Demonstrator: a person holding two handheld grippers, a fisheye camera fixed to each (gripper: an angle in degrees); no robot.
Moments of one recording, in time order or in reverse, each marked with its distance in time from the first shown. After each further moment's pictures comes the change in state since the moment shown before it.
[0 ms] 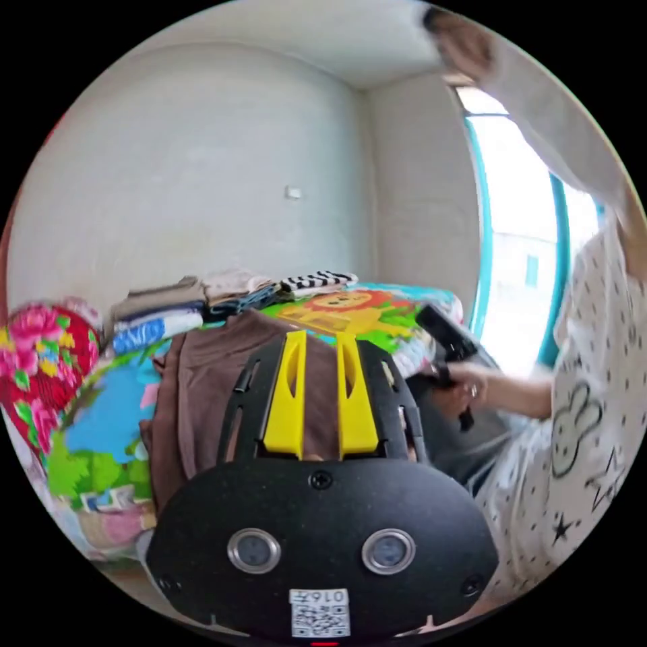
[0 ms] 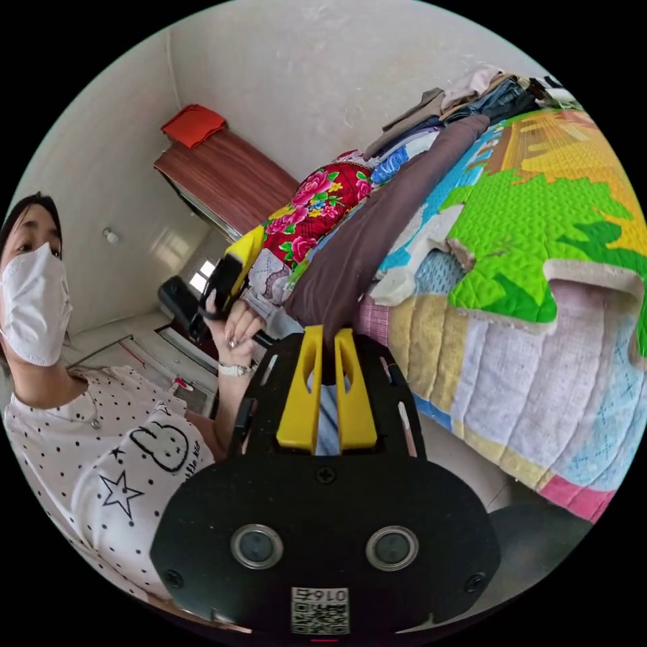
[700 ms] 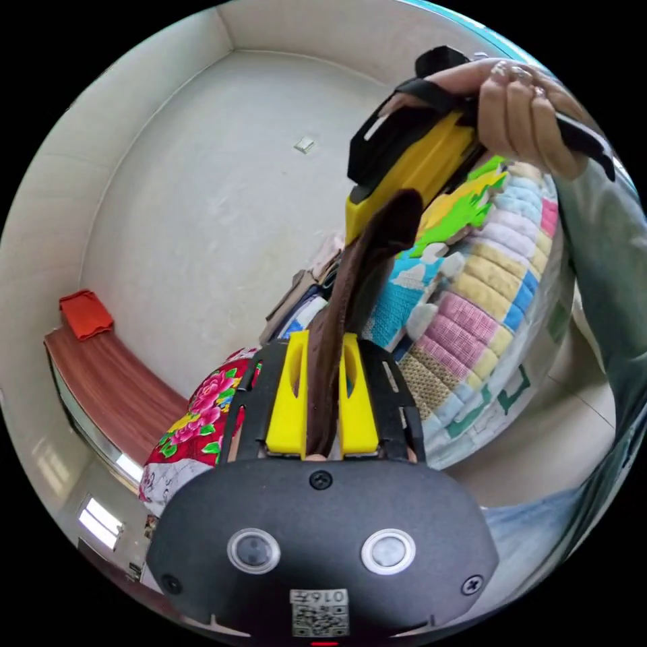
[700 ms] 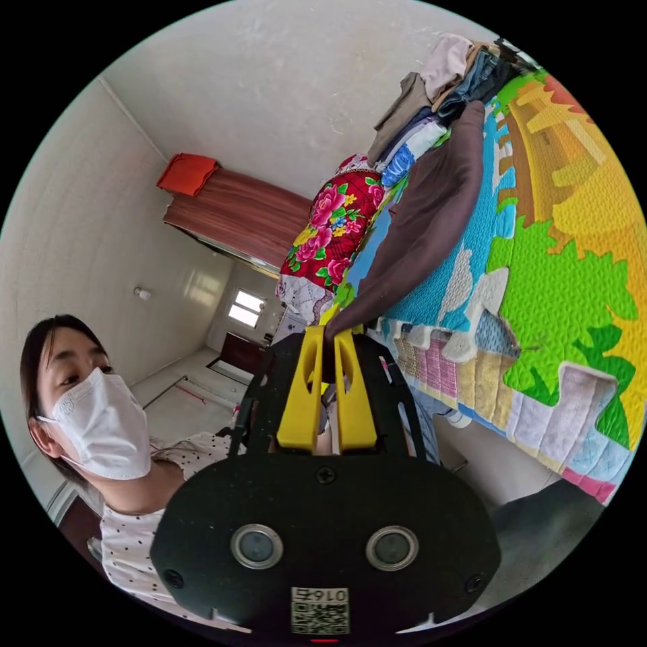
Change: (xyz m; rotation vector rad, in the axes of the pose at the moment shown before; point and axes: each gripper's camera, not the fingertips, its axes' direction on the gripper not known) left arm 0.227 0.060 0.088 -0.336 -0.789 0.495; right arm -0.053 0.066 0.007 0.012 -0.218 0.221
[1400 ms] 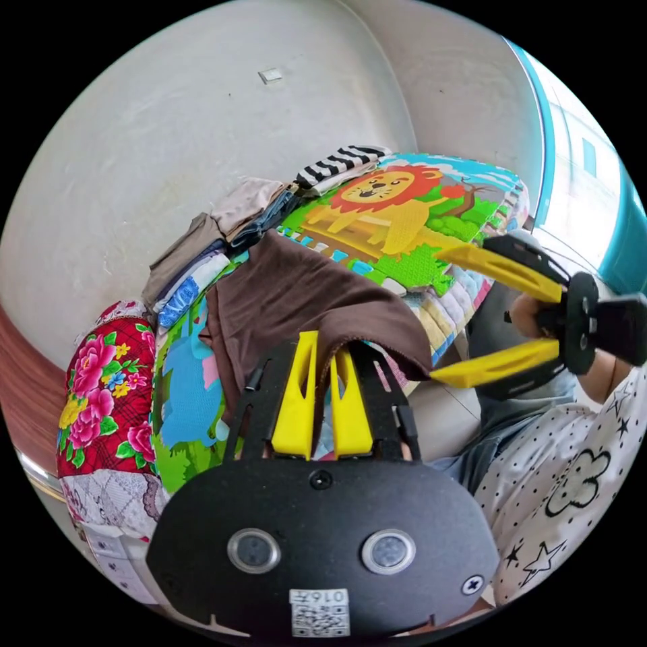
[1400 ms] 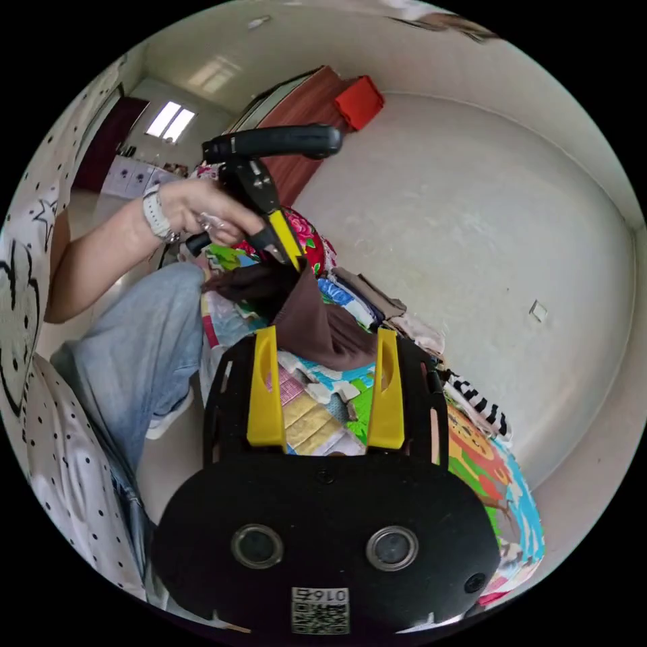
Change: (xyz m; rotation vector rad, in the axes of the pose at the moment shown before) left arm -0.048 -0.093 0.064 -0.268 0.637 -0.126; right arm -0.218 0.248 0.098 0.236 1.102 -1.195
